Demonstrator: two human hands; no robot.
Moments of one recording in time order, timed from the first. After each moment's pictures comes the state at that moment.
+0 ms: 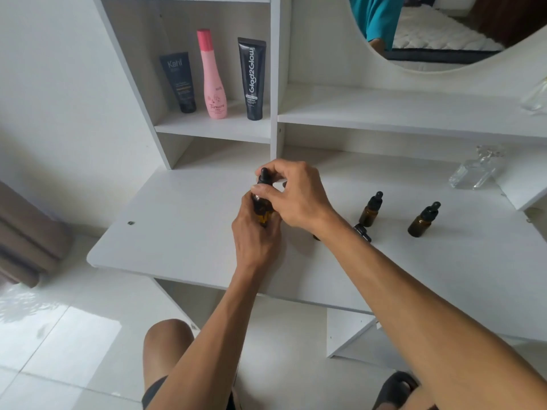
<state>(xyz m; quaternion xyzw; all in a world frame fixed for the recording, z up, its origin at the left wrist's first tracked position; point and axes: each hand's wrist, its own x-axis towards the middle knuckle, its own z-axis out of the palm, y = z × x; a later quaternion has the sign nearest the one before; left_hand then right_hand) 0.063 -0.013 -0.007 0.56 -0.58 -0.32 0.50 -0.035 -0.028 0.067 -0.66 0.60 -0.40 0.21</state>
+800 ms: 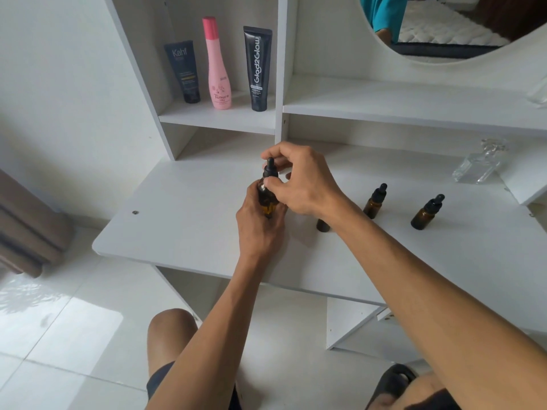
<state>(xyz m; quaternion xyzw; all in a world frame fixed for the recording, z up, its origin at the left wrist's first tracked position) 0.064 -0.010 -0.005 0.53 -0.59 -0.34 0.51 -0.039 -0.023 0.079 -0.68 0.59 -0.38 0.20</state>
